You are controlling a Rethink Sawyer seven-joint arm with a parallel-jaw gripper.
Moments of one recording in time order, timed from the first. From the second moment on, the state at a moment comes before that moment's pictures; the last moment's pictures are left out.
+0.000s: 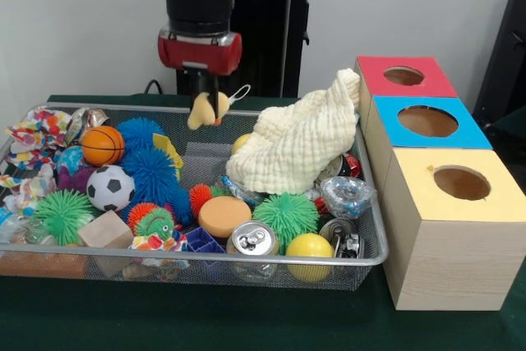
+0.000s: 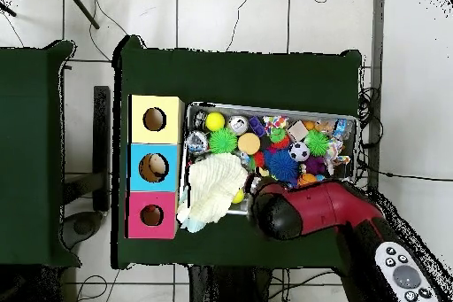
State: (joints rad) arm -0.76 -0.82 0.50 1.96 -0.75 0.44 2.33
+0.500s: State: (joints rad) arm -0.65 -0.98 0.52 2.07 -0.67 0.44 2.33
